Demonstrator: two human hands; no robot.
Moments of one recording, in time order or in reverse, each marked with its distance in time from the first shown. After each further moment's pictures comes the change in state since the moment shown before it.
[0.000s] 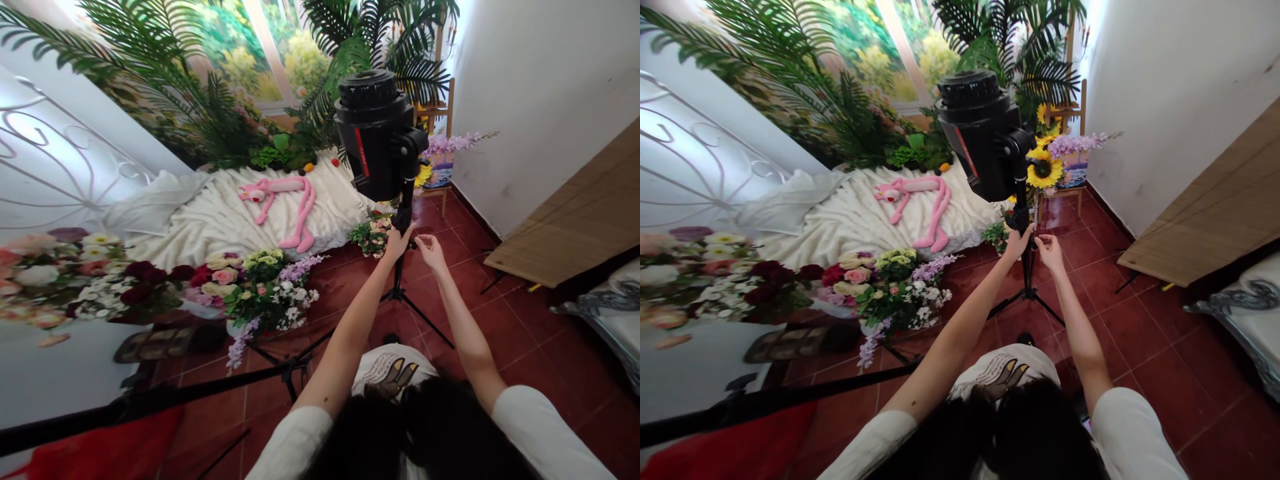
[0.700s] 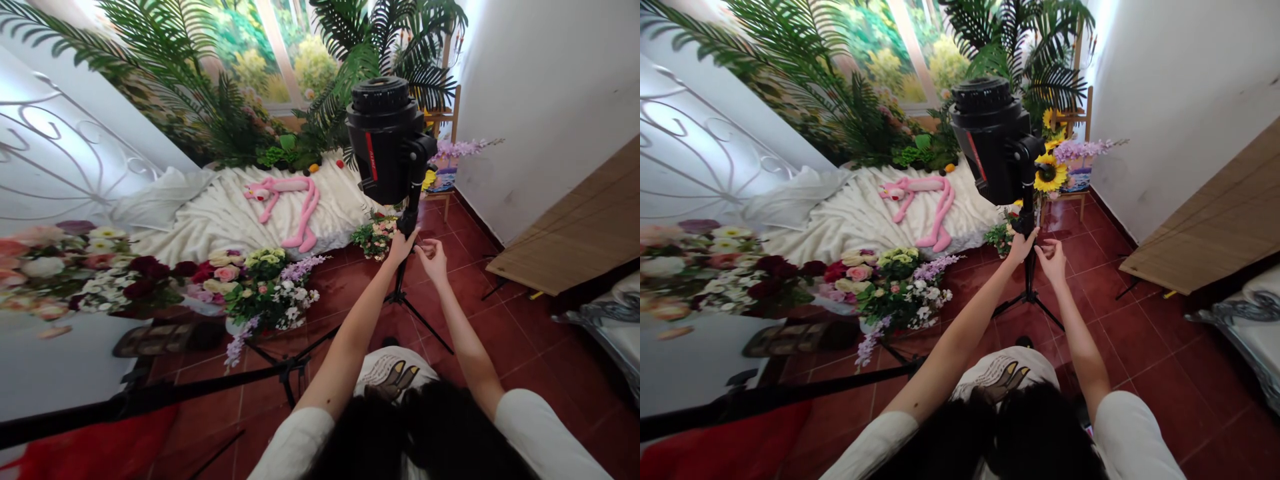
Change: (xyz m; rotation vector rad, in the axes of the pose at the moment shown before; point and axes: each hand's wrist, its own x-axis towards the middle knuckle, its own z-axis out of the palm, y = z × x) left_hand 0.006 -0.006 0.000 0.074 0.018 0.083; right_hand -0.018 0.005 0.002 -0.192 0.102 -0.339
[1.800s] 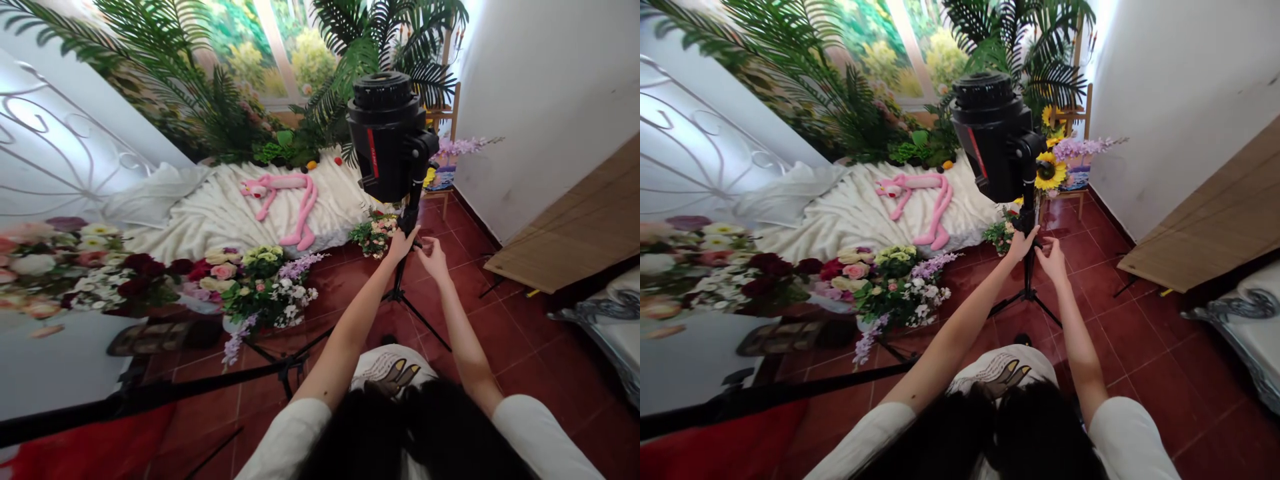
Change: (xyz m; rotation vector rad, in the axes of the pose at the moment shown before) left_hand 0.000 0.001 0.000 -0.027 -0.011 0.015; right_hand 0.002 -0.003 -0.008 -0.142 -0.109 -0.011
